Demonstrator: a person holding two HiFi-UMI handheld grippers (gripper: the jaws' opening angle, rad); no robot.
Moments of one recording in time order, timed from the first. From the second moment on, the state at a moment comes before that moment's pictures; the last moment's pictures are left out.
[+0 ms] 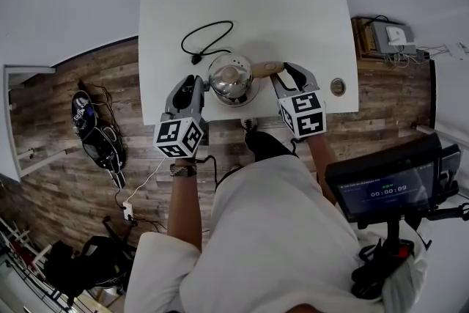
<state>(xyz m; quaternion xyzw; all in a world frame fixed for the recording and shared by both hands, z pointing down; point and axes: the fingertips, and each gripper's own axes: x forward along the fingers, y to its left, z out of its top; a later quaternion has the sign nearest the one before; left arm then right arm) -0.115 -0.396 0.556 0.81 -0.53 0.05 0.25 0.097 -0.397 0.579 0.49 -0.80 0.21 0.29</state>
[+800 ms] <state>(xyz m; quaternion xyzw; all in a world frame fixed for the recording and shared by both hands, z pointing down) -0.117 -0.399 0.557 0.81 -0.54 0.07 0.21 0.114 -0.399 0.584 0.52 -0.78 0.26 0.24</state>
